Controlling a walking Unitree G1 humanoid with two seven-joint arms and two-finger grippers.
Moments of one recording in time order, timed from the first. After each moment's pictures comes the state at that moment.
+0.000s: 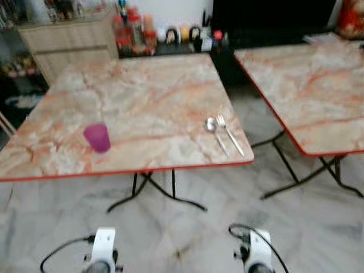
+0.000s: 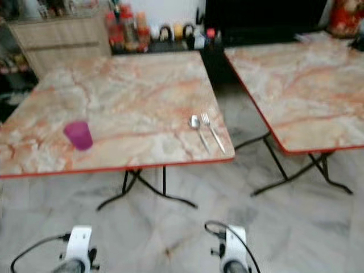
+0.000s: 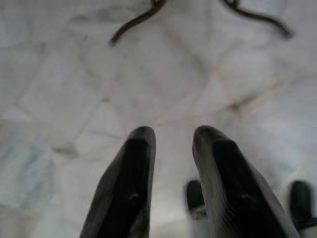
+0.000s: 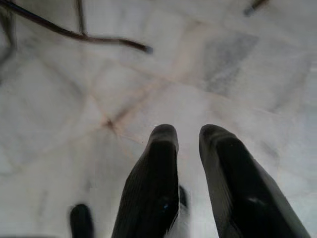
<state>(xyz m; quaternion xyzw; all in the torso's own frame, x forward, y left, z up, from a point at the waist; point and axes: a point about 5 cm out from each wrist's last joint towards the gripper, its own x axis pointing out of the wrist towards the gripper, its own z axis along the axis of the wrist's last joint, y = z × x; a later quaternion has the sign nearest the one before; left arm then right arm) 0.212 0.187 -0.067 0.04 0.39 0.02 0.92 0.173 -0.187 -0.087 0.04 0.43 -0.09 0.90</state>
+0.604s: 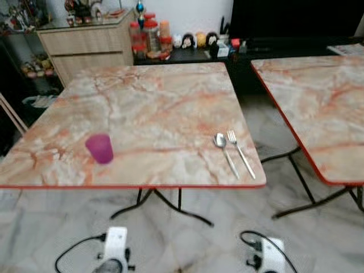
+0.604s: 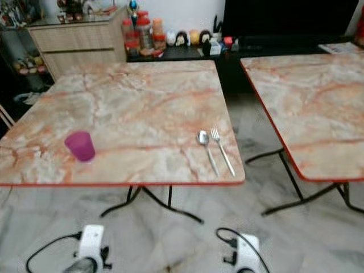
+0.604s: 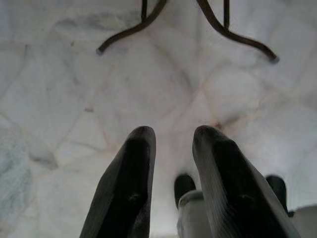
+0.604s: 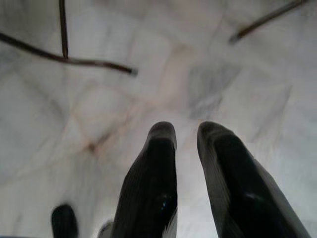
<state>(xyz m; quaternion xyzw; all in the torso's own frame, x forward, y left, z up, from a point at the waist) 0.208 0.181 -0.070 0.03 0.40 0.02 0.92 0.175 -0.199 -0.084 0.03 0.42 -0.10 0.90</state>
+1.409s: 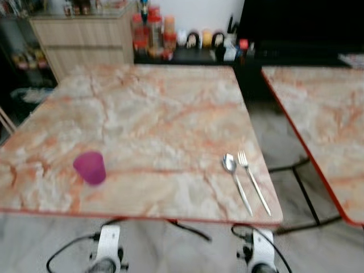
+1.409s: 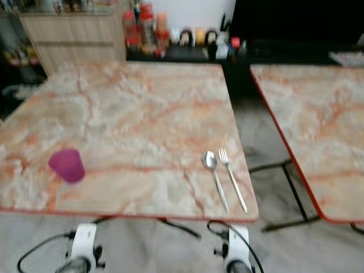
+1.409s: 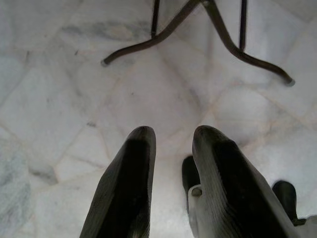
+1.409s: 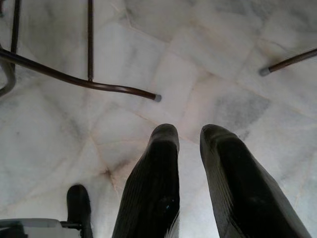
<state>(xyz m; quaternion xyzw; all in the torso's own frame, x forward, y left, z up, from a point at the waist) 0.211 0.189 -0.067 0.03 0.39 0.03 0.92 0.186 -0.188 -0.080 0.04 0.41 -0.08 0.91</state>
